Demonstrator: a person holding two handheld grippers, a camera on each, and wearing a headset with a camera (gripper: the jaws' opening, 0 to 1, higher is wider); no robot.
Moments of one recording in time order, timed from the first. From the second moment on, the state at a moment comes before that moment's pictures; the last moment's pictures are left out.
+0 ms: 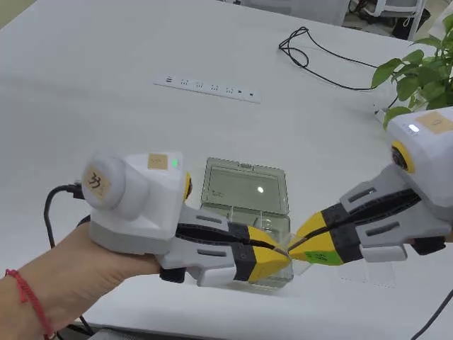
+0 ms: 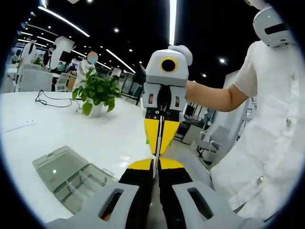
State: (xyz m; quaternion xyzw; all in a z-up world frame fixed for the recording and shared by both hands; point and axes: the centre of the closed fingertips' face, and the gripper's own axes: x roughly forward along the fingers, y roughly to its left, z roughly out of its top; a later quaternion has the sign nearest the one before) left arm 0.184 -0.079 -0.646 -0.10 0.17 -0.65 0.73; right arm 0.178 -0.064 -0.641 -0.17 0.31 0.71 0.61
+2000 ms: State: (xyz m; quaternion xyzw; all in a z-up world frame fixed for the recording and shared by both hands) left arm 0.220 0.013 -0.712 -0.02 0.21 -0.52 0.83; right arm 0.256 -0.018 -0.700 -0.26 0.31 0.64 0.65
